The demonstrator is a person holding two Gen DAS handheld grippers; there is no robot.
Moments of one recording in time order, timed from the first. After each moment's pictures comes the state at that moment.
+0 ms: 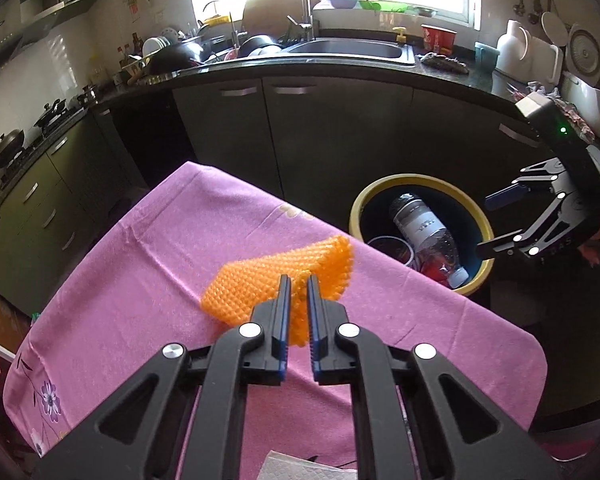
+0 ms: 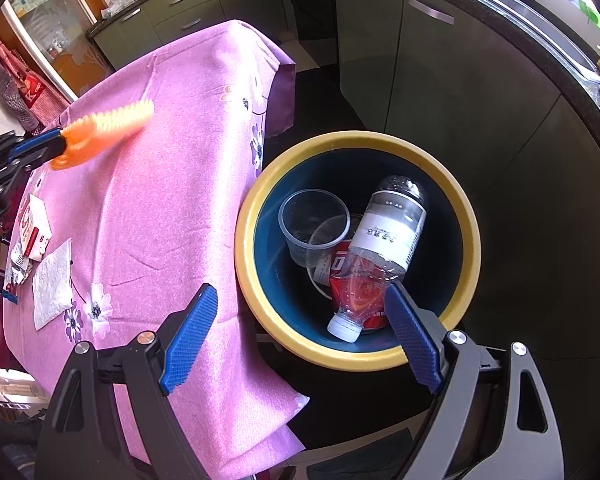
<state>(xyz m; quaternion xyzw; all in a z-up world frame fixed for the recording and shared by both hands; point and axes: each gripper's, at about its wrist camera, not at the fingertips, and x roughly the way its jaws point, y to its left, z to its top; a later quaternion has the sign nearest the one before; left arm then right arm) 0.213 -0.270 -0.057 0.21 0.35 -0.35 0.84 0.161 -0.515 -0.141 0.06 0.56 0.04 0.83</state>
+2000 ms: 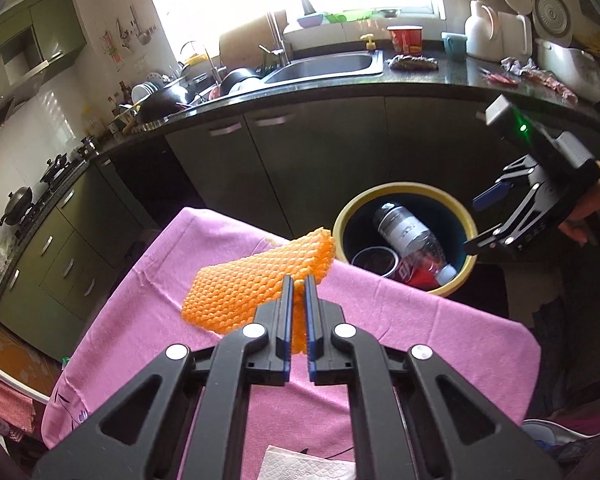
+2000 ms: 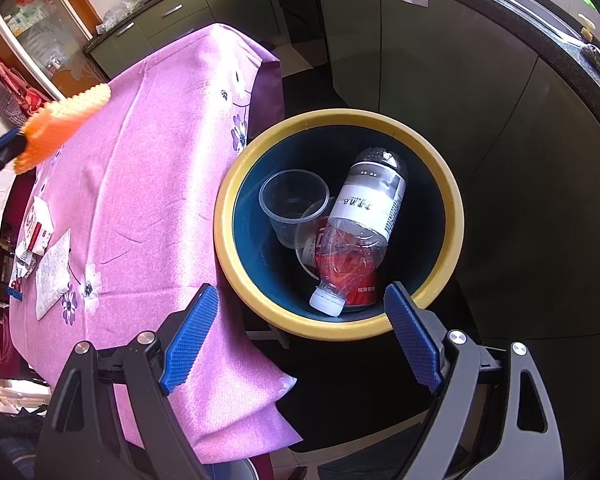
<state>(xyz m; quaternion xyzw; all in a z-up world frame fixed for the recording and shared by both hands) 0.166 -0.287 -0.028 0.28 0.29 -0.36 0.84 0.131 -0.541 -0.154 0.09 0.55 0.03 0.83</state>
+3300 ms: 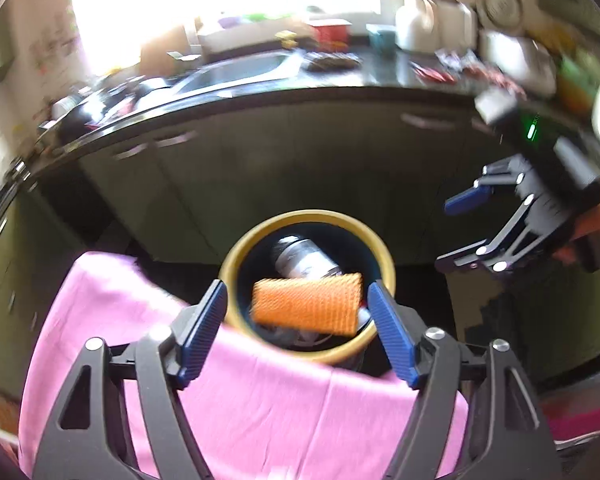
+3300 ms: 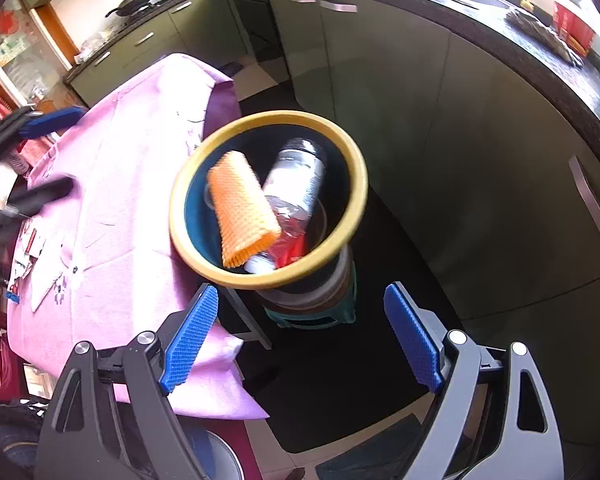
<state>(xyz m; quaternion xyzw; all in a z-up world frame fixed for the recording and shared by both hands) 0.158 -0.383 -0.037 0.26 0.32 -0.46 0.79 0.060 -0.603 -0.132 0.12 0.52 -0.01 0.84</state>
